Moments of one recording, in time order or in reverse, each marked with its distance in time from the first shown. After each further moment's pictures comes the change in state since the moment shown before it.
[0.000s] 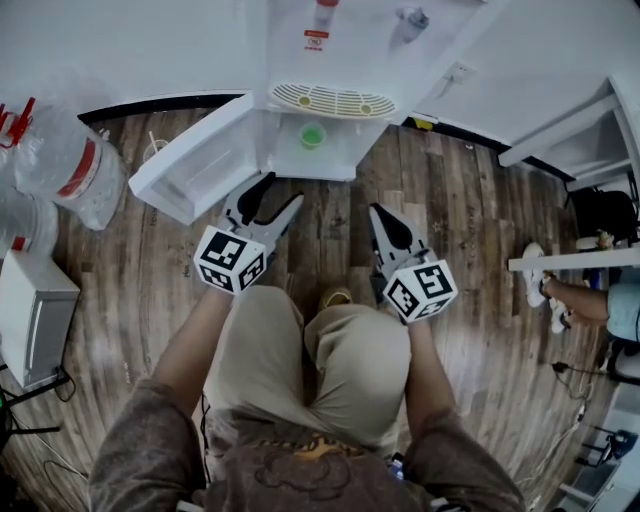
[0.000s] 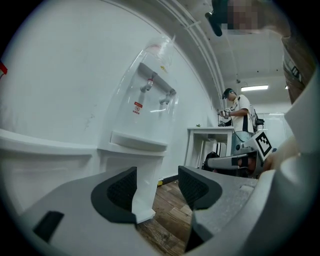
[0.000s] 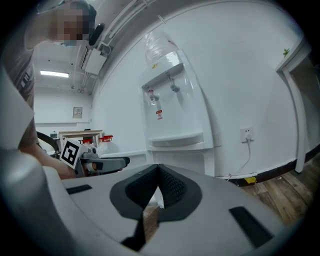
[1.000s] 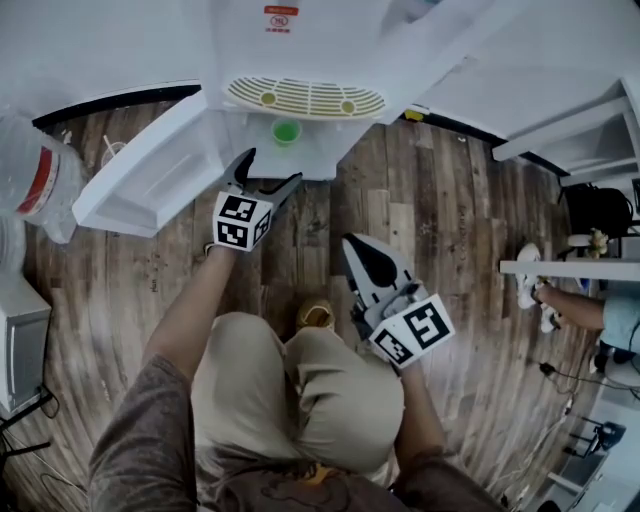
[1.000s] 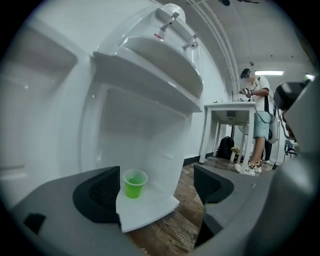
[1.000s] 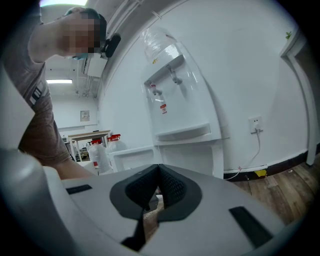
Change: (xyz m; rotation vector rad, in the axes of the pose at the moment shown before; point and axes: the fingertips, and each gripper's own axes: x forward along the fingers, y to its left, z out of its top) left arm 0.142 0.082 -0.143 -0.014 0.152 0.110; right arm 0.006 0.008 -0.016 0.036 0.046 0.109
